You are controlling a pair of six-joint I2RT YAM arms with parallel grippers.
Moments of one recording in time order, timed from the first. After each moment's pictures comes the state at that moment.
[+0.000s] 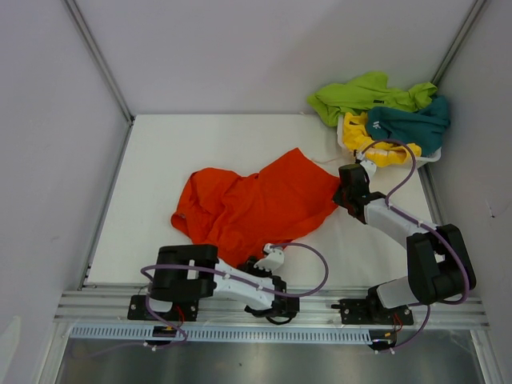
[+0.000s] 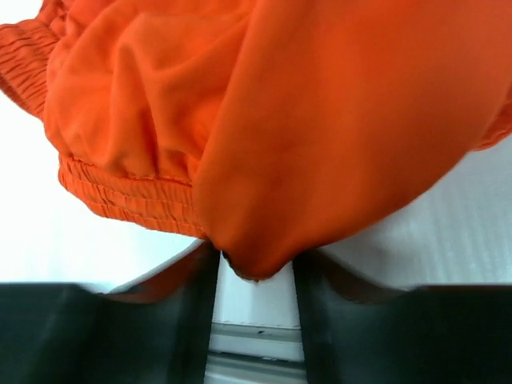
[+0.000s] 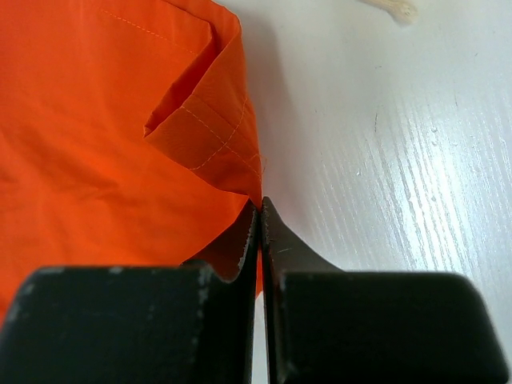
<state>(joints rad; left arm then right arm) -1.60 1.93 1.05 -1.14 -1.00 -1.47 0.31 1.43 0.77 -0.12 0.31 0.62</state>
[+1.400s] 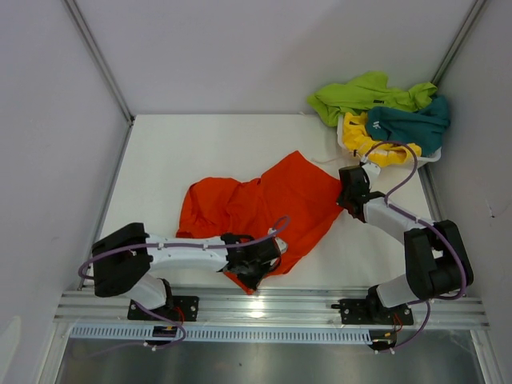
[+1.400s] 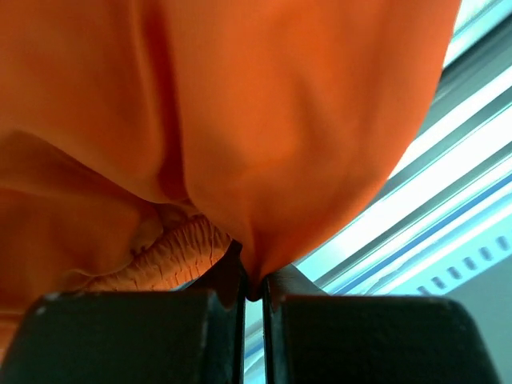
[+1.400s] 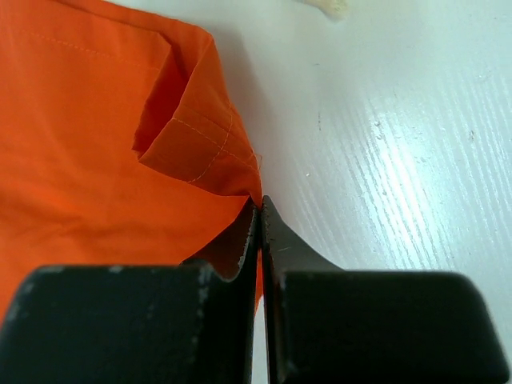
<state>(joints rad) -1.20 1.50 0.79 -0.53 0.06 -0.52 0.30 1.46 0.77 -0.16 0.40 0.63</state>
